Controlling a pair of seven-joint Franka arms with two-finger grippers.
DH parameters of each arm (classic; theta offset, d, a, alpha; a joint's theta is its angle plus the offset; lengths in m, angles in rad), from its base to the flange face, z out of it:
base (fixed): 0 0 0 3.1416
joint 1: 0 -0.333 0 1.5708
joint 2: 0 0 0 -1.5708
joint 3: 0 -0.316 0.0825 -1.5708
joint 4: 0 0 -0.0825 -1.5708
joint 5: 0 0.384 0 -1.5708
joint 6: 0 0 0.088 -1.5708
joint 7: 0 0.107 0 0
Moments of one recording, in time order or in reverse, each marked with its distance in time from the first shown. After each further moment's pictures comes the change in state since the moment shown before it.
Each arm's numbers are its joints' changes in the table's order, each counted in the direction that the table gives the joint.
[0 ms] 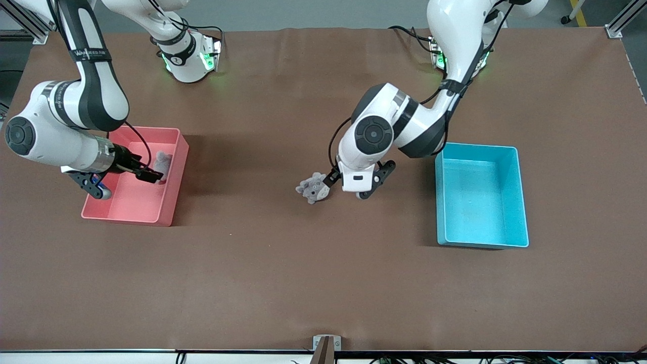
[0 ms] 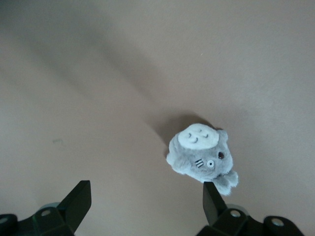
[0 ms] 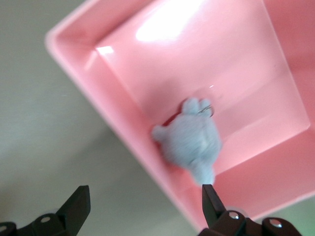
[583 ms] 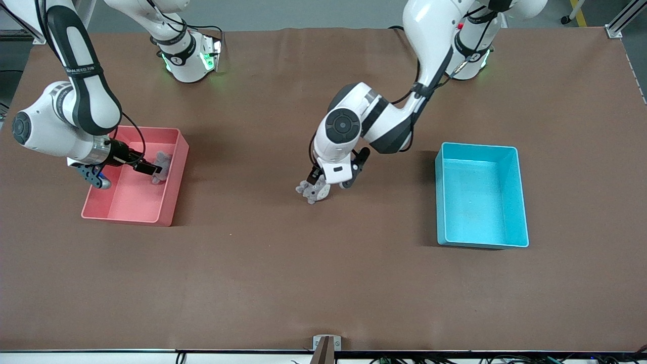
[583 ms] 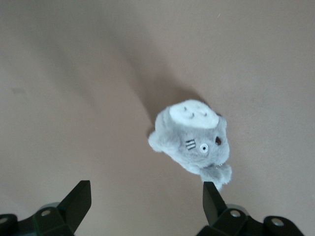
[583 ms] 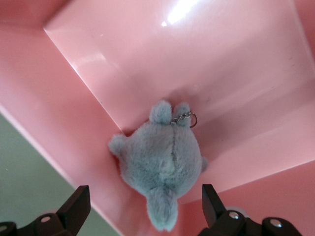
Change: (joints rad) left arm 0.100 0.084 0.001 0.000 -0.005 -0.164 -0.311; right arm 0.112 0.027 -0.001 -0.169 0.199 -0.156 -0.293
